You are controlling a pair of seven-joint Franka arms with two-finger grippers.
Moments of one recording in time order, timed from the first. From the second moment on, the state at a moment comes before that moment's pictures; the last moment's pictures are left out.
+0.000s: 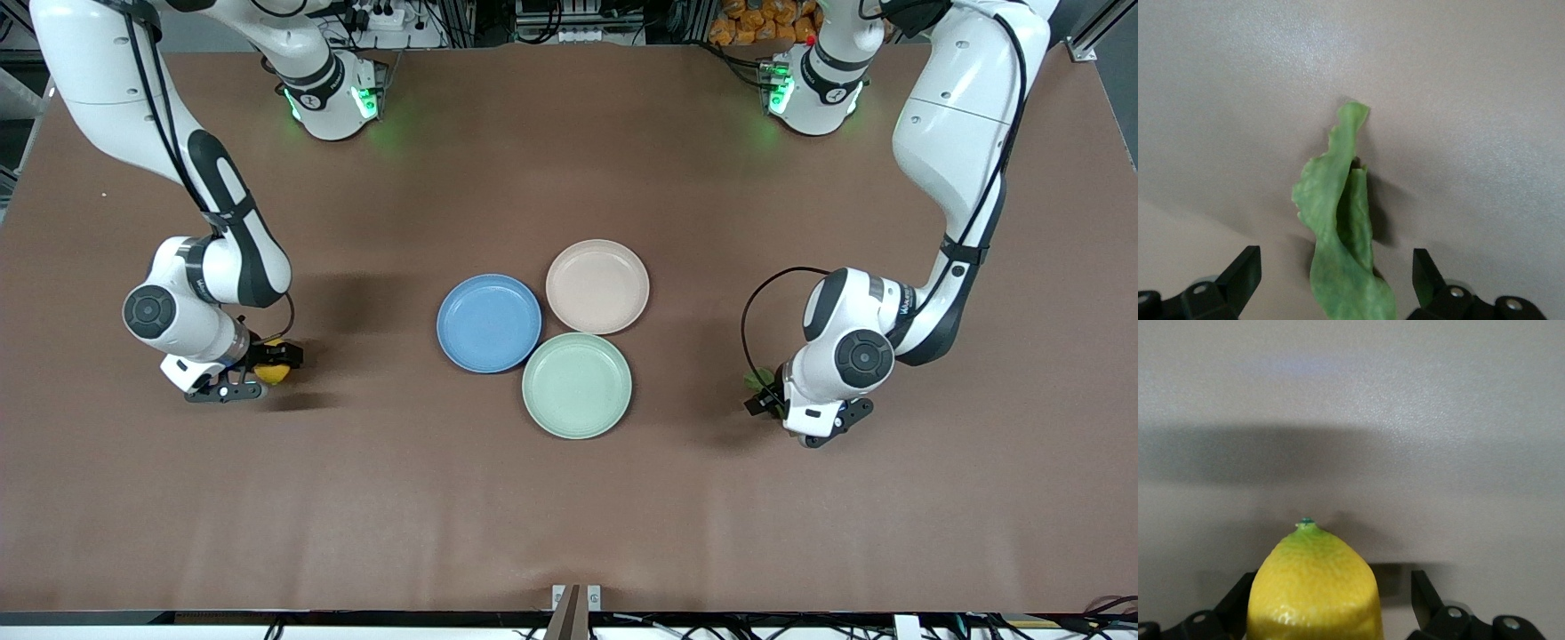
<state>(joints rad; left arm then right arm) -0.07 0.72 -0.23 -1.65 0.17 2.25 -0.90 0.07 0.55 -0.13 -2.04 0.03 2.54 -0.14</state>
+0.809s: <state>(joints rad) -0.07 0.74 -0.23 -1.65 0.18 2.27 -0.90 0.07 0.55 -0.12 -2.04 0.05 2.55 -0.15</state>
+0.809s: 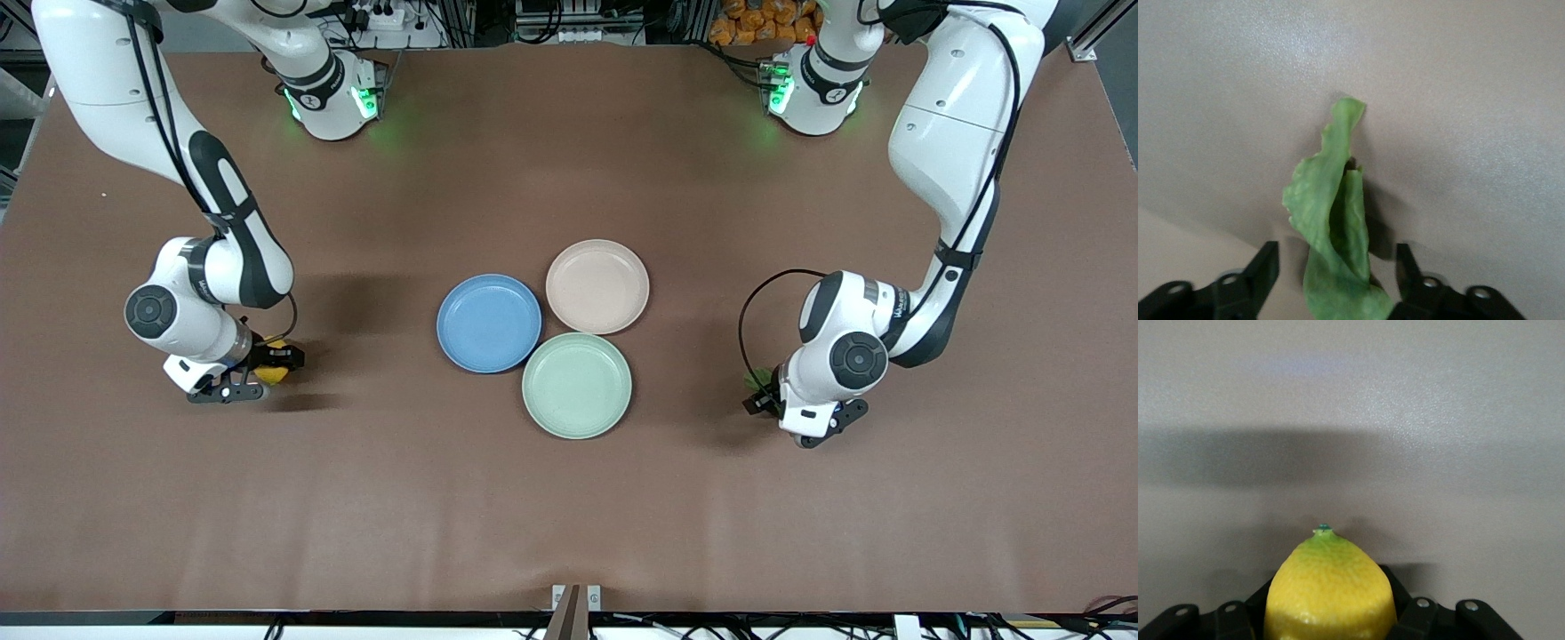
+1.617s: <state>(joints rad) -0.08 0.73 -0.23 -1.63 0.18 2.27 -0.88 0.07 0.55 -0.11 -1.99 0.05 2.44 -0.15</state>
